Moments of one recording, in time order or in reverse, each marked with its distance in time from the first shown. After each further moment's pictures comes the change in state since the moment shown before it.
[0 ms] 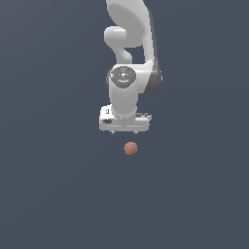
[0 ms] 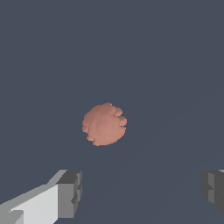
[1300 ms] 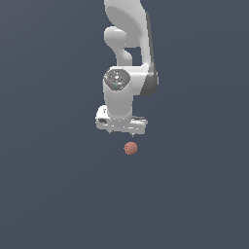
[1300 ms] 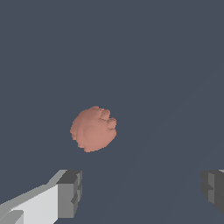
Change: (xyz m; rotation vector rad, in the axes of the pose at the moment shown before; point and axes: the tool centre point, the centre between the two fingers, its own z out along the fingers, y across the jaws) arm 0.000 0.013 0.006 0.012 -0.009 0.147
